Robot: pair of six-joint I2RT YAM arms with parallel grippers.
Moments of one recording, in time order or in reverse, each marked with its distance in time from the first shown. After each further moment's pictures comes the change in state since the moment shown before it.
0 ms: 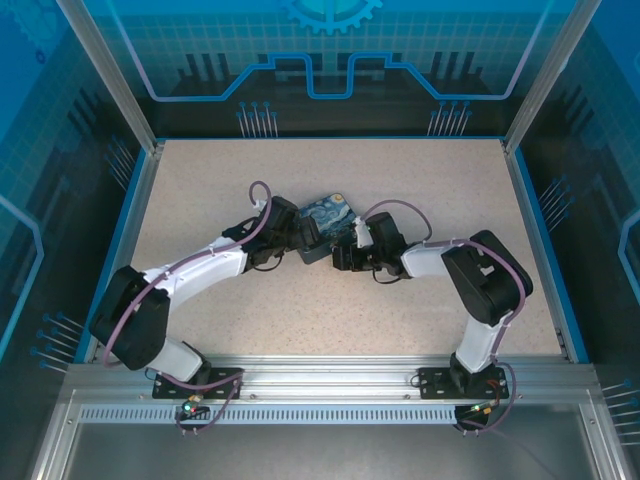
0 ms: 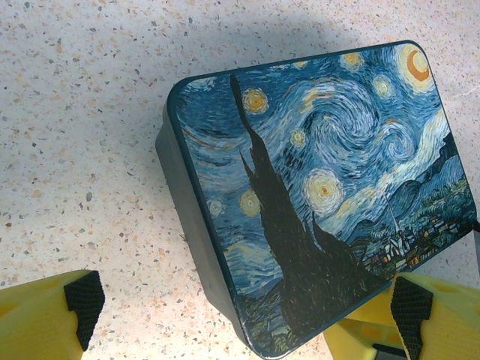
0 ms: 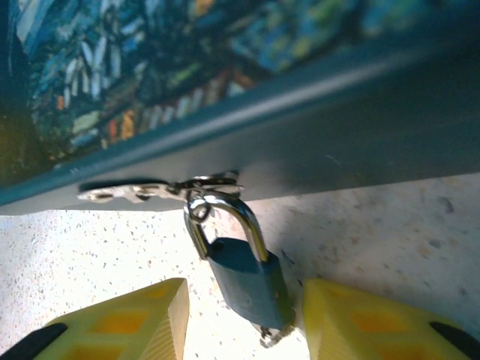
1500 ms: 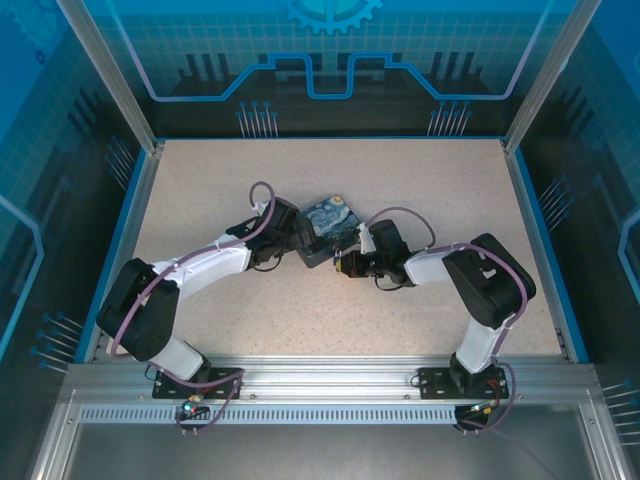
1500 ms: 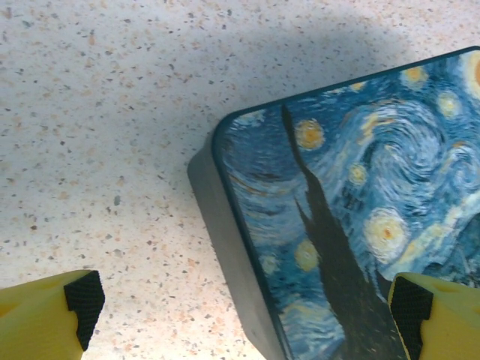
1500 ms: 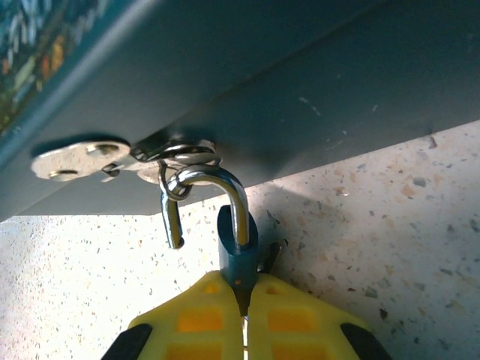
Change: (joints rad) left arm 0.019 0.055 0.002 -0.011 -0.042 -0.002; right arm 0.000 -0.031 -0.087 0.068 0.014 0.066
